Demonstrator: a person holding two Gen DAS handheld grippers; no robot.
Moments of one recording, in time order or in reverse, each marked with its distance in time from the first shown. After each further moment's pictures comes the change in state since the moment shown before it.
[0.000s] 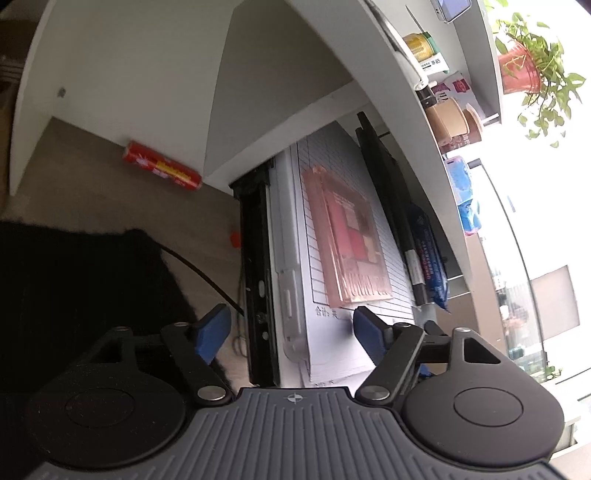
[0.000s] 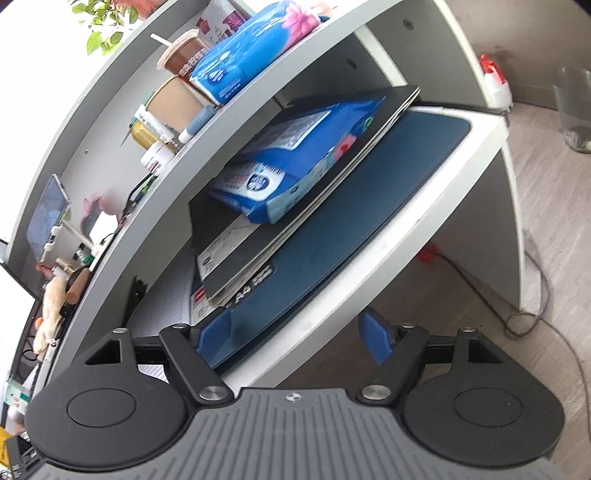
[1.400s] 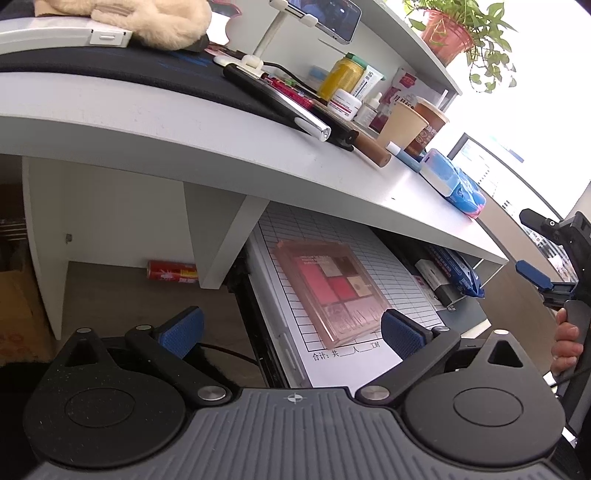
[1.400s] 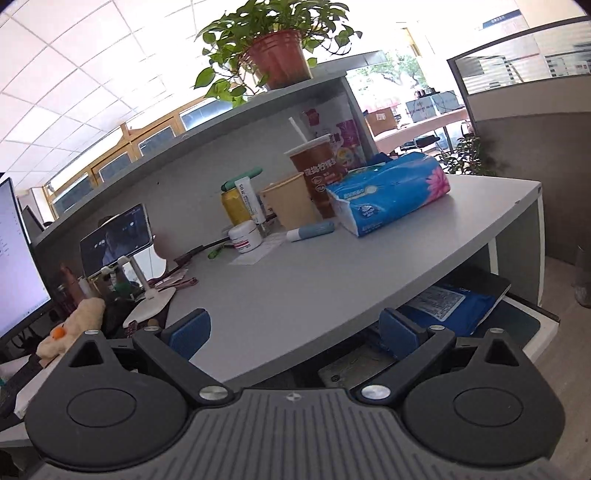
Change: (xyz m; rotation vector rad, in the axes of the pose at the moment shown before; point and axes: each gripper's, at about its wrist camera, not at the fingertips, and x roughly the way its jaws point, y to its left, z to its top) left arm -0.025 -0.046 -0.008 0.380 -0.208 0.148; right arm -0.027 0.154 0.016 -0.340 -0.299 -0.003
